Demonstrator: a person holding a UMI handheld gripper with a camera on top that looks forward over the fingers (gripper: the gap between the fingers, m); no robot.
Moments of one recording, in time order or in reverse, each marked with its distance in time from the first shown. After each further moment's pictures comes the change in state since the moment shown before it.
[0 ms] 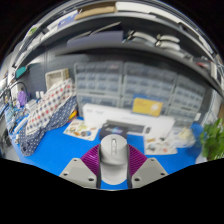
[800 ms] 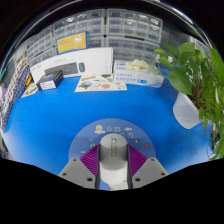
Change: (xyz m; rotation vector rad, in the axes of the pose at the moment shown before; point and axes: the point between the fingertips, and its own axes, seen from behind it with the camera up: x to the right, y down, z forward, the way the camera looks) arm 0.276 0.260 -0.015 -0.358 0.144 0.161
